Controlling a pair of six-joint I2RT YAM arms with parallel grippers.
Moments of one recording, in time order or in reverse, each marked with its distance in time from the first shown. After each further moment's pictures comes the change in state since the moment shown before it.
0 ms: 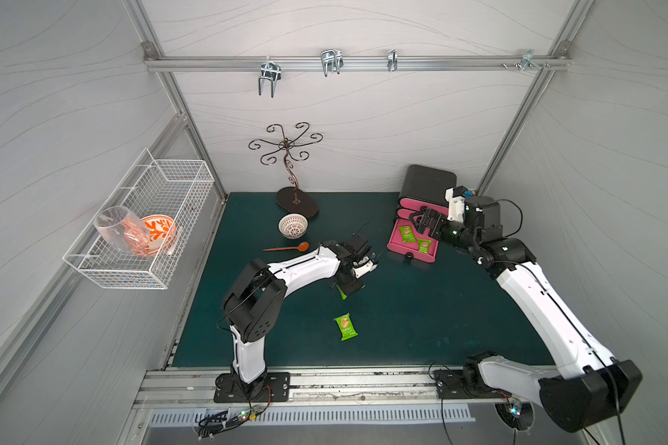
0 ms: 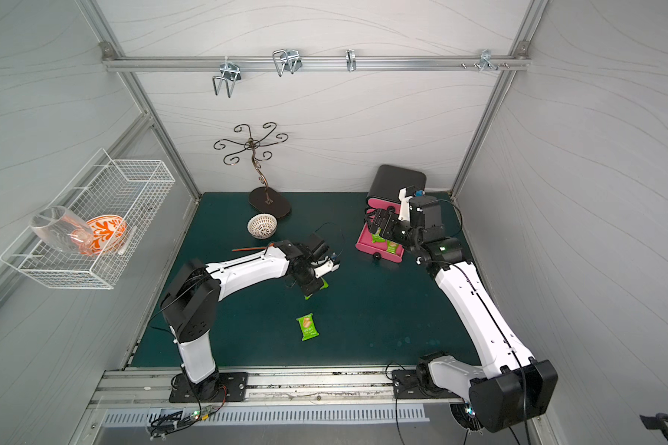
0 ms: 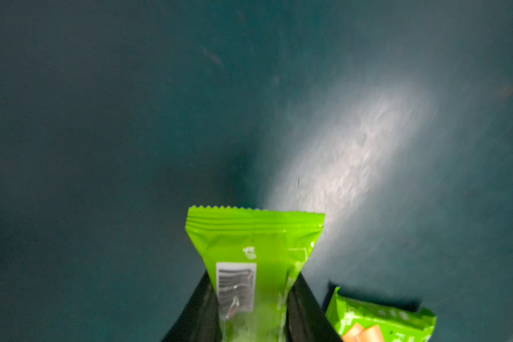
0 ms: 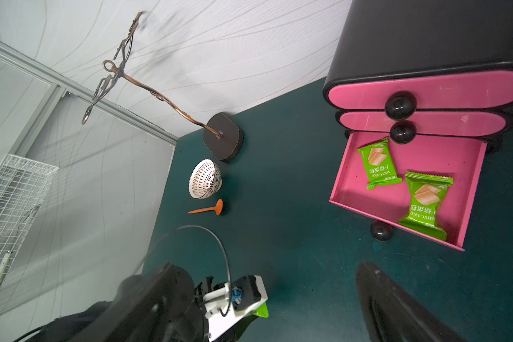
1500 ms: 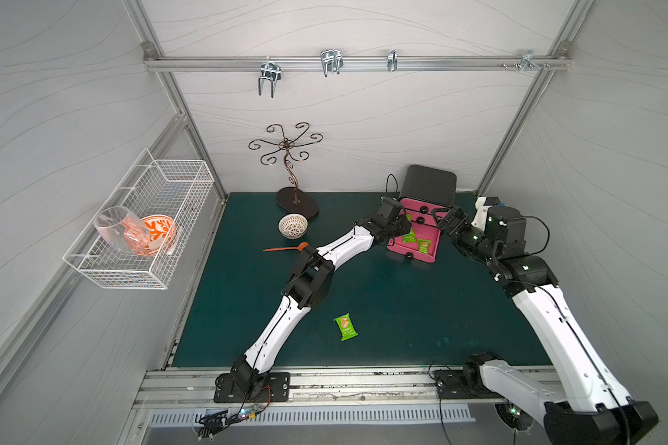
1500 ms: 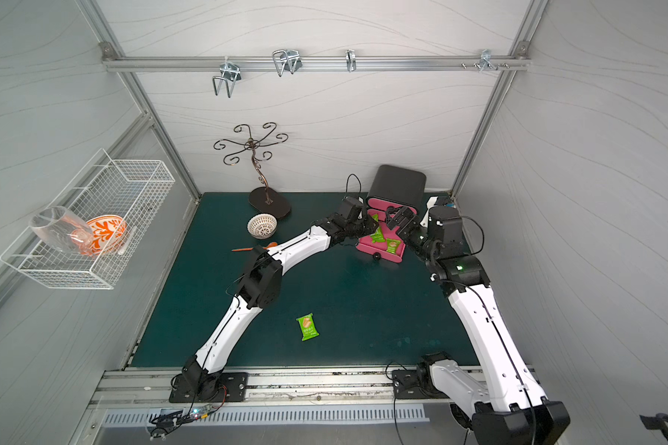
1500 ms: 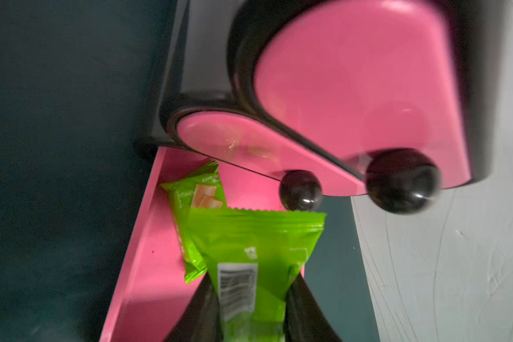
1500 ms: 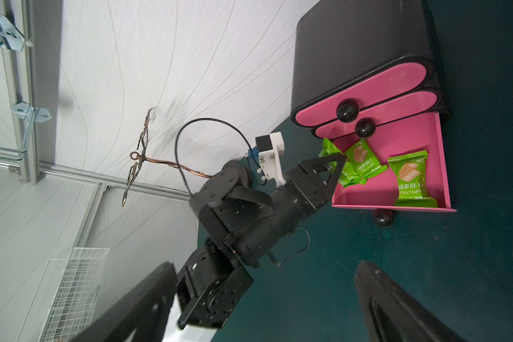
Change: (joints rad) left arm 0.016 0.709 0.869 0.484 0.083 -1.025; right arm -0.072 -0.161 -0.076 0.012 0.056 0.288
